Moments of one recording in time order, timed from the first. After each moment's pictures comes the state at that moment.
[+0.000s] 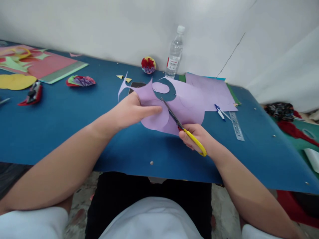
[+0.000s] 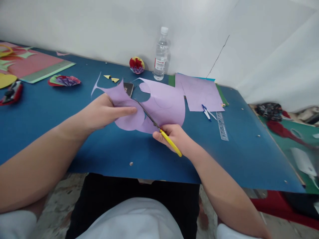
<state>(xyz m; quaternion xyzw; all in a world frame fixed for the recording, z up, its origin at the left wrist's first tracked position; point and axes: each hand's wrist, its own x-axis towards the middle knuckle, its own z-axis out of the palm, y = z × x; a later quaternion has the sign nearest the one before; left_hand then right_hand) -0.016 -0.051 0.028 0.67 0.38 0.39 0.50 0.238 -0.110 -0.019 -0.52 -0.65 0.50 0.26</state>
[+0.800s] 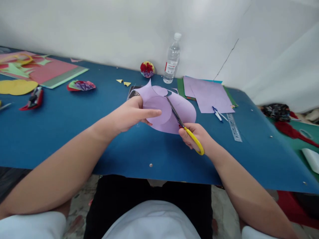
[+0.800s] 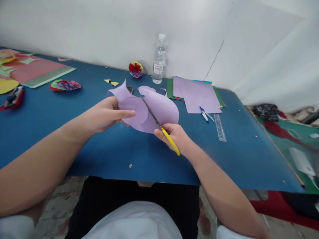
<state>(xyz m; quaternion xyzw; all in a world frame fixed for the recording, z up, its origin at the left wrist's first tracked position) -0.020 -0.043 0.022 0.63 0.37 0.36 0.57 0.241 -0.106 -0.022 -0.53 -0.64 0.47 0.29</state>
